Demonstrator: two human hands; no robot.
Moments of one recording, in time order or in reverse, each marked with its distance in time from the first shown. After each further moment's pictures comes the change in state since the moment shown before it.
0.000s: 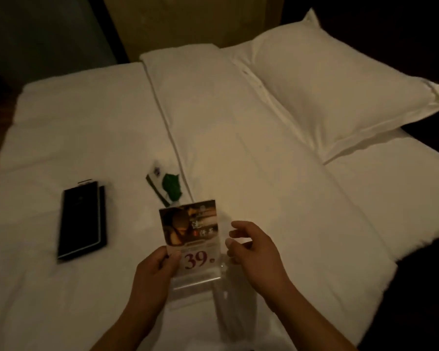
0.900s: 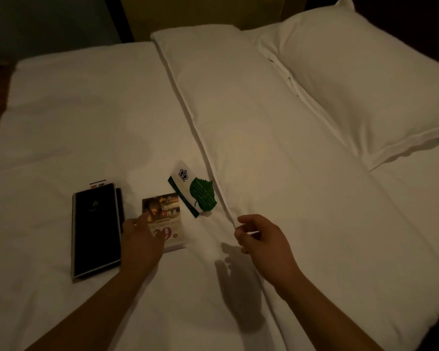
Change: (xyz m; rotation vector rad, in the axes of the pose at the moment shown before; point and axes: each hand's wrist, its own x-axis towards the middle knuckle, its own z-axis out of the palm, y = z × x) left_hand 0.177 -0.031 -0.115 0.593 0.190 -0.087; right_hand 0.091 -0.030 0.113 -0.165 0.020 0.063
